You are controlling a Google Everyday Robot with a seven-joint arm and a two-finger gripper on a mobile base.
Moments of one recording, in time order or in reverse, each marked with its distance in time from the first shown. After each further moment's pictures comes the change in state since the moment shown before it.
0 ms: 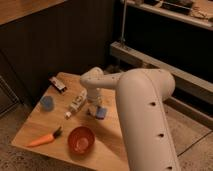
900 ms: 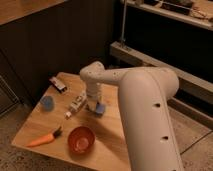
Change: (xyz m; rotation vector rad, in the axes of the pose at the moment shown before) arm -0.009 -0.001 -0.054 0.007 -0.061 0.022
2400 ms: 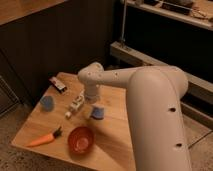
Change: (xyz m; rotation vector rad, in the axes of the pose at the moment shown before) arm 0.011 0.030 0.015 -0.045 -0.012 -0.091
